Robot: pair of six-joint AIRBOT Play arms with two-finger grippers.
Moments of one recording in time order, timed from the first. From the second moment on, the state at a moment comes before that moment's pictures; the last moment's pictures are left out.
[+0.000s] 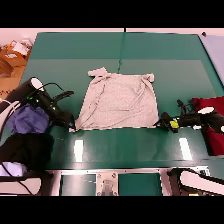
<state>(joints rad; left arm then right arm) -0.03 -1.49 1.03 1.06 -1.56 -1.07 -0.33 -1.31 0.59 -0.82 1.08 1.26</state>
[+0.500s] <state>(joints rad) -0.03 -1.47 0.97 1.06 -1.47 -1.07 -0.30 -1.30 0.68 -0.78 1.07 1.22</state>
